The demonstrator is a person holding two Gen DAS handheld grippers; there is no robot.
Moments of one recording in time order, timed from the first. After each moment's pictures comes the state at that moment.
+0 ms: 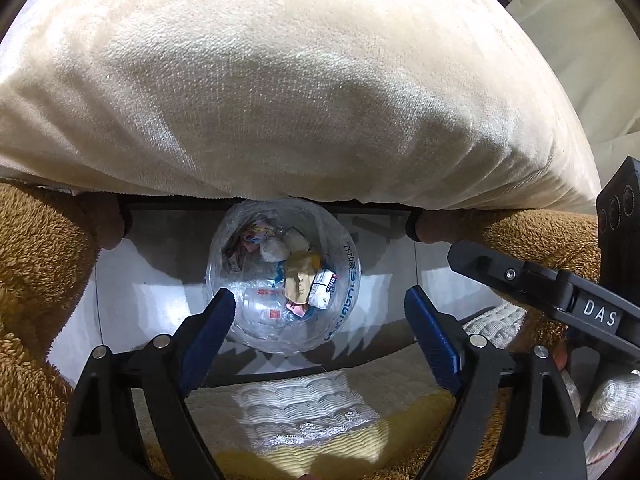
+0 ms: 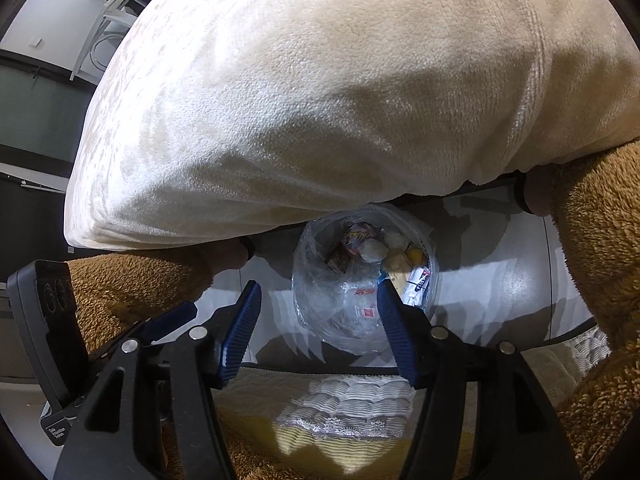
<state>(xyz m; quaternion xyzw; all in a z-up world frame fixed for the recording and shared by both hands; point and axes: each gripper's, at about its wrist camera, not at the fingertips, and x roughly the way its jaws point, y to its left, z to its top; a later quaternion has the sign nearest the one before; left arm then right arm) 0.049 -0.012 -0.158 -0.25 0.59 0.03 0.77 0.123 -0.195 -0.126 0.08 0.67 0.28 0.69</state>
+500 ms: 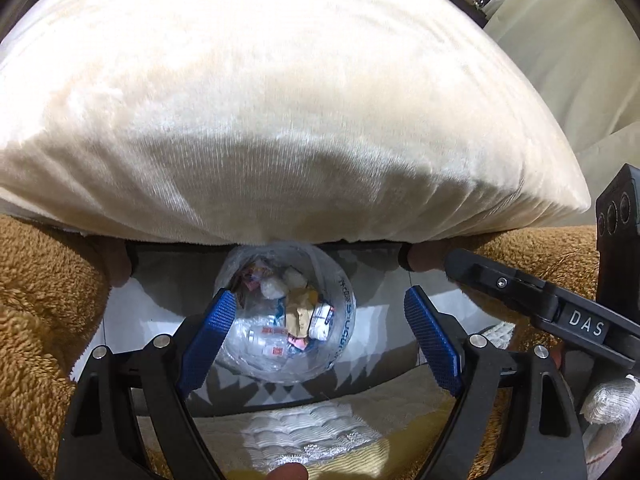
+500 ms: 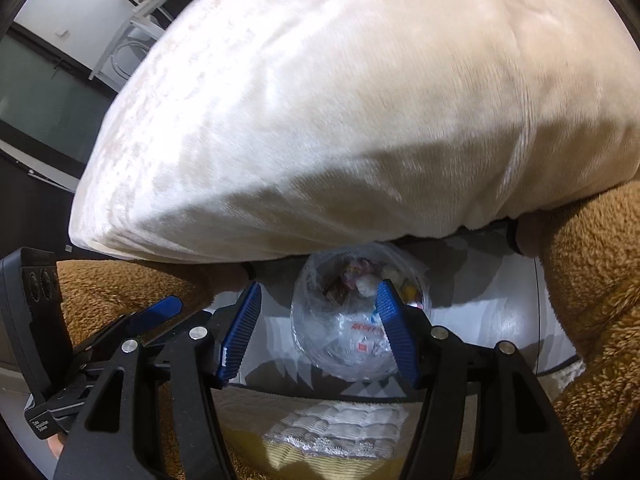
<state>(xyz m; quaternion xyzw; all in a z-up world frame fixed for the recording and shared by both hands) 0.044 -0.011 -0.125 -0.22 0.53 0.03 0.81 0.116 -0.197 -0.094 0.06 0.60 0.30 0.74</state>
